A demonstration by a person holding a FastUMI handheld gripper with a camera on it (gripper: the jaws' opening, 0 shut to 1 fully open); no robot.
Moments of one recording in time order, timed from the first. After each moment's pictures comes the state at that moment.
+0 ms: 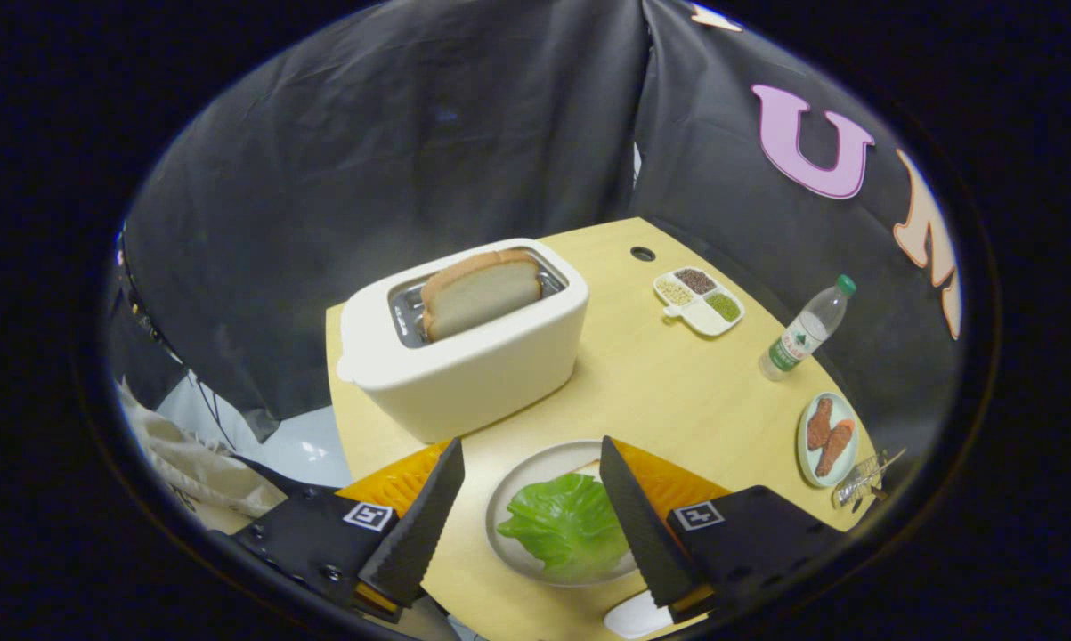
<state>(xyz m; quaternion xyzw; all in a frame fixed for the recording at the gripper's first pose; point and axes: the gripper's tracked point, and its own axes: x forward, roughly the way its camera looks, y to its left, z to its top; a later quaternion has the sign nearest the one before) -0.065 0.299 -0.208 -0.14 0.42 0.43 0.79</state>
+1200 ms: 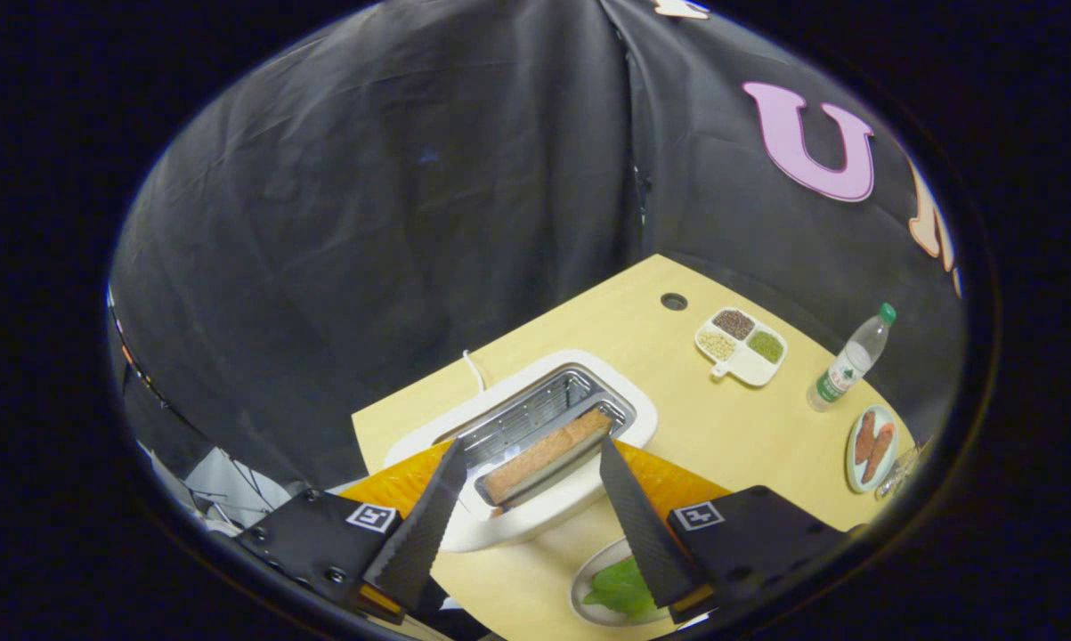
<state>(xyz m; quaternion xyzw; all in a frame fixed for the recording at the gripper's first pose) -0.029 0.410 -0.182 -0.04 0.42 0.41 0.81</state>
